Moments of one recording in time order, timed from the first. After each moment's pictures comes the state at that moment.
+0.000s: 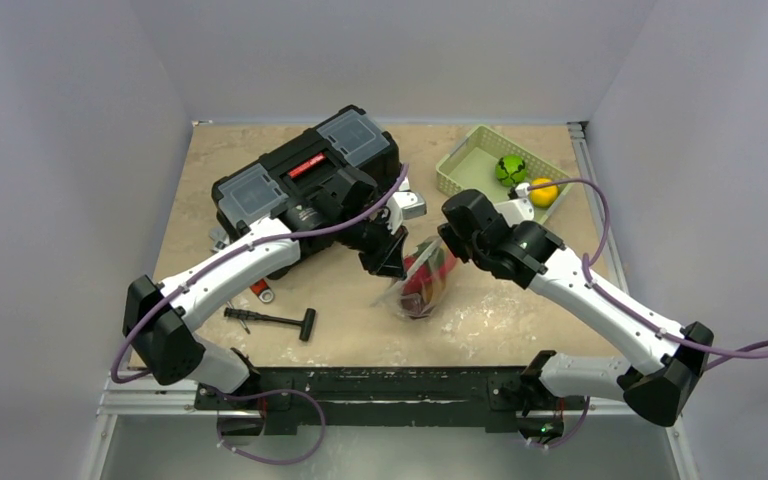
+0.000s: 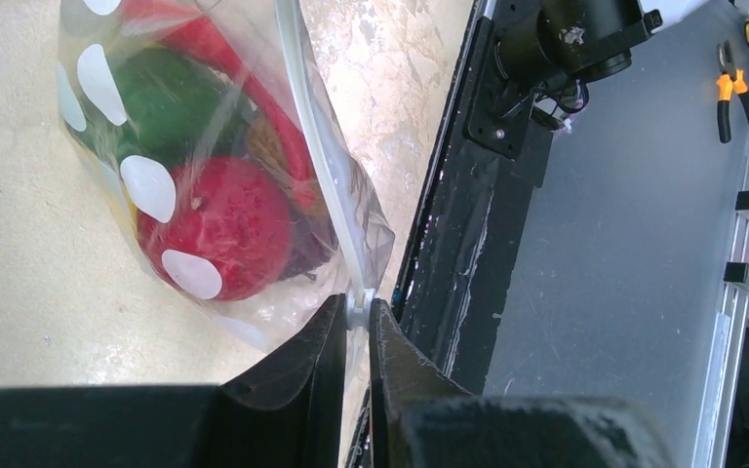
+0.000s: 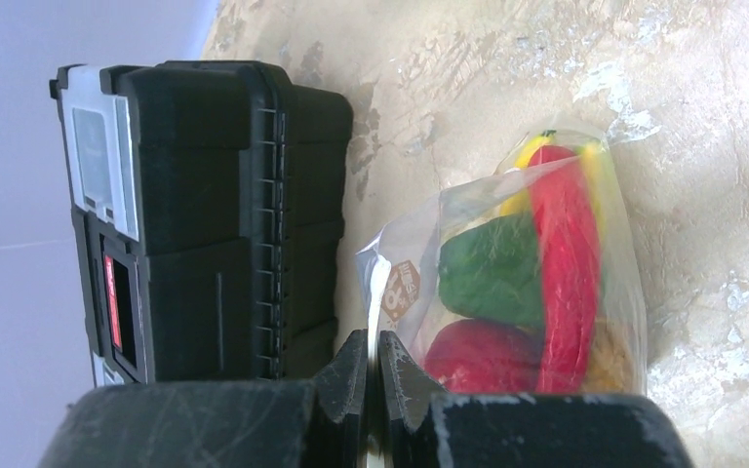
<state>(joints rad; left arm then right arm) -0.78 1.46 1.33 -0.67 0.62 0.00 0.80 1.19 1.20 -0.84 0.55 1.56</state>
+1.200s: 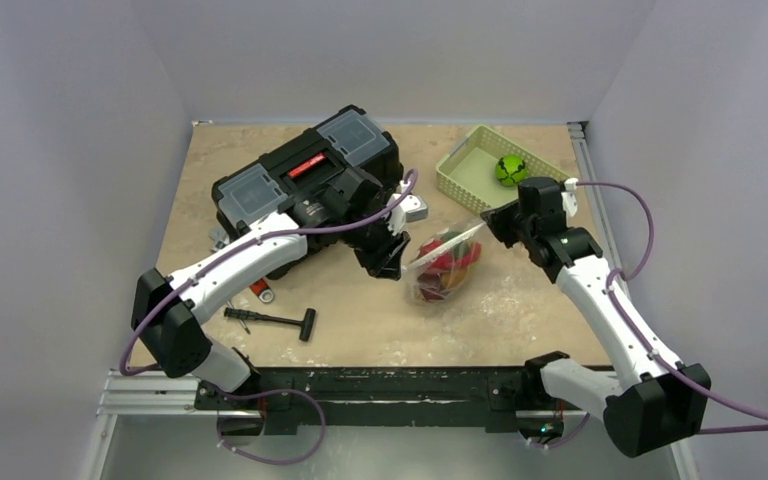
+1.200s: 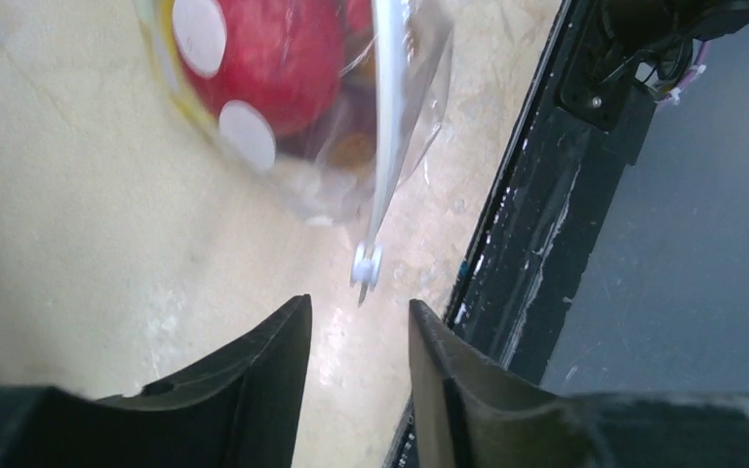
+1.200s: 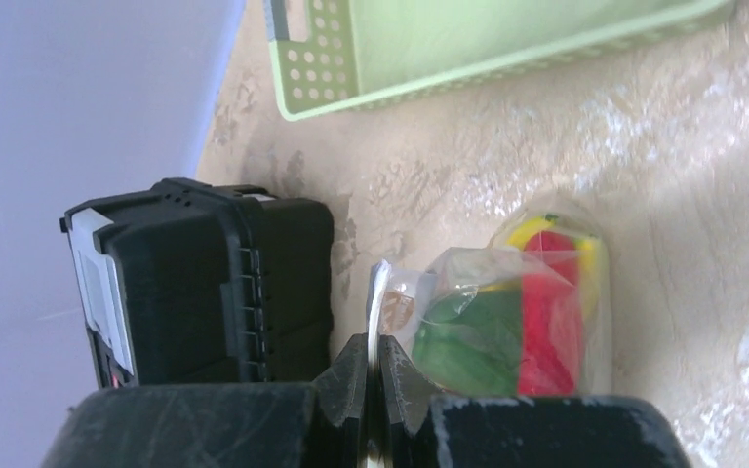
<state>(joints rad) -0.78 1.51 1.37 -0.74 0.49 0.10 0.28 1.08 0.96 -0.56 0.16 1.28</state>
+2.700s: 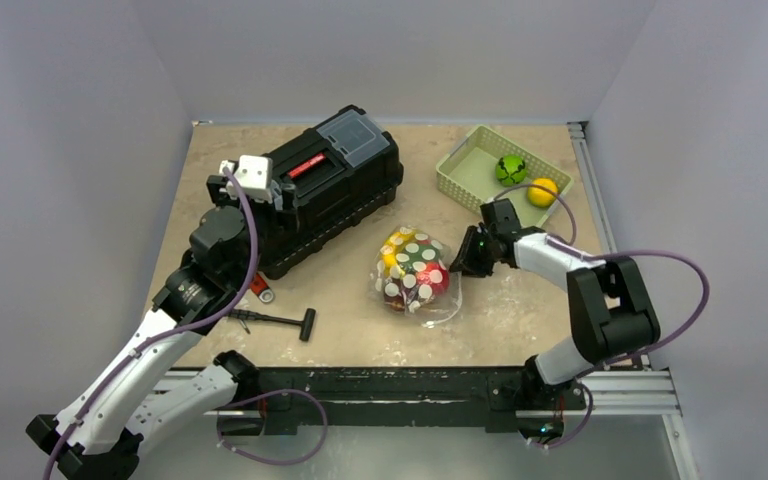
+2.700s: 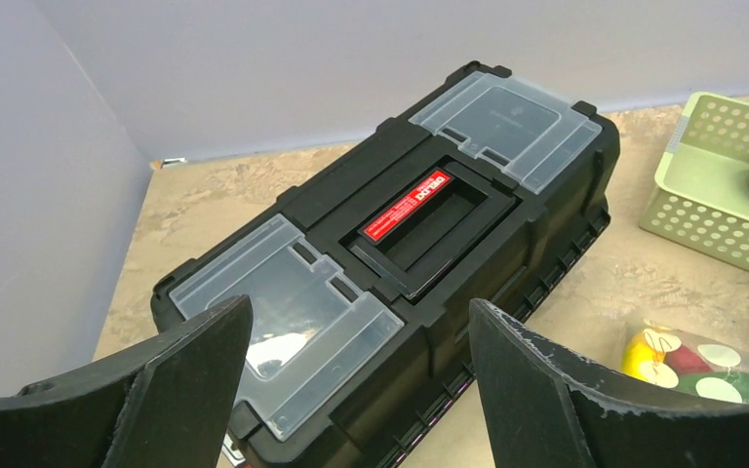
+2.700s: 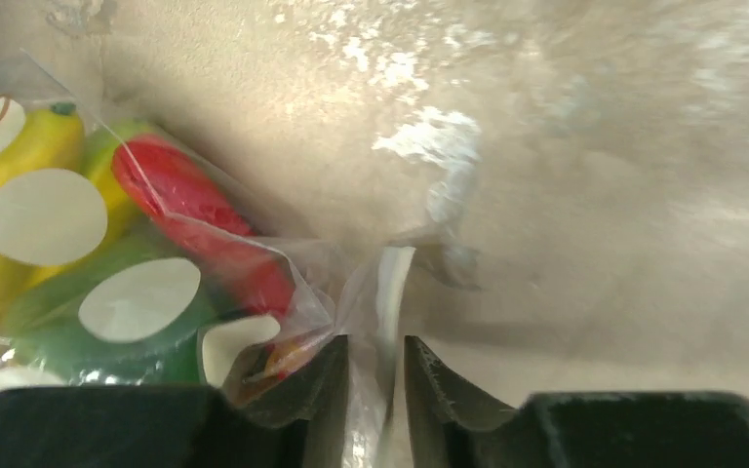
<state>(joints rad) -0.62 0.78 0.97 -0.27 -0.58 0.02 0.28 1.56 0.78 -0.28 -0.27 0.70</state>
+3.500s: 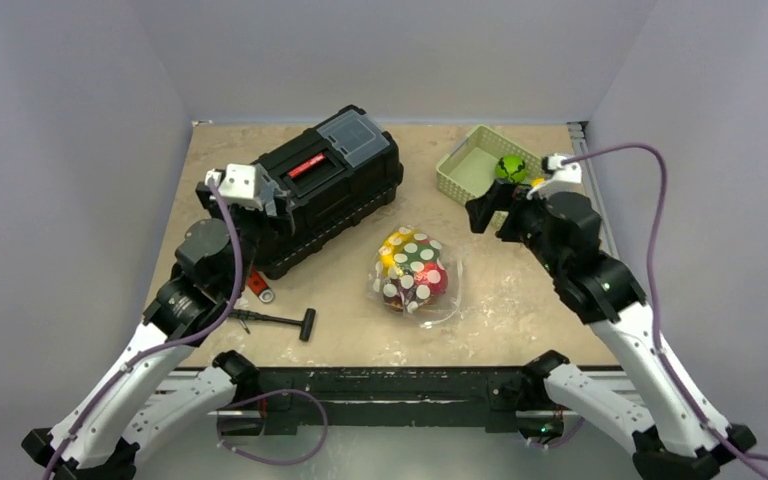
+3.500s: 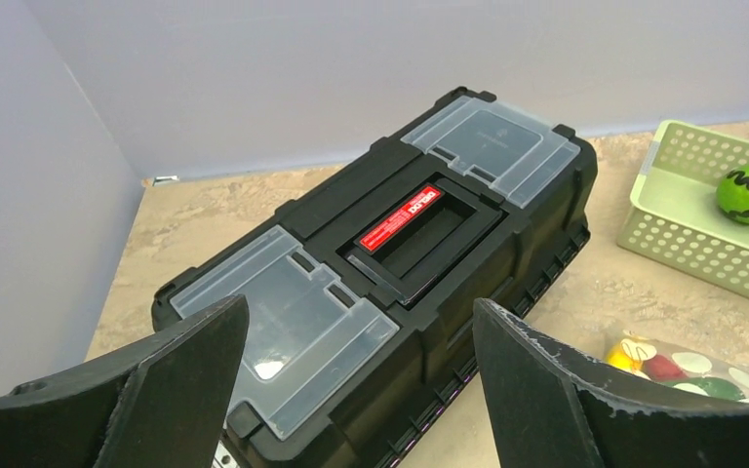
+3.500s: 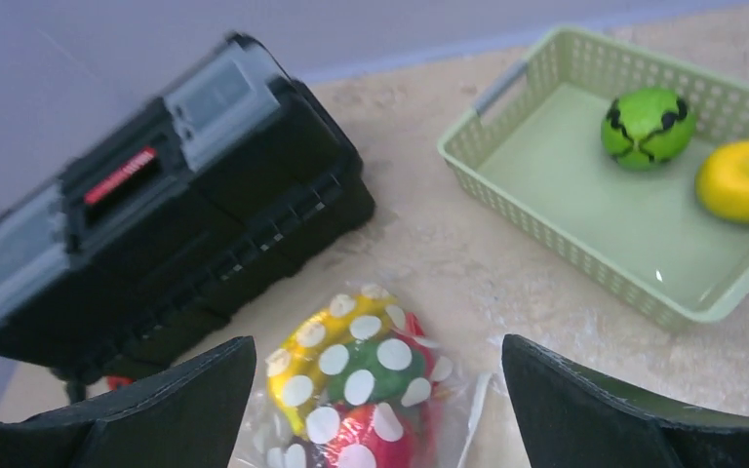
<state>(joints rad) -0.62 0.73 0.94 -0.25 -0.55 0.02 0.49 0.90 1.08 -0.57 0.22 0.47</state>
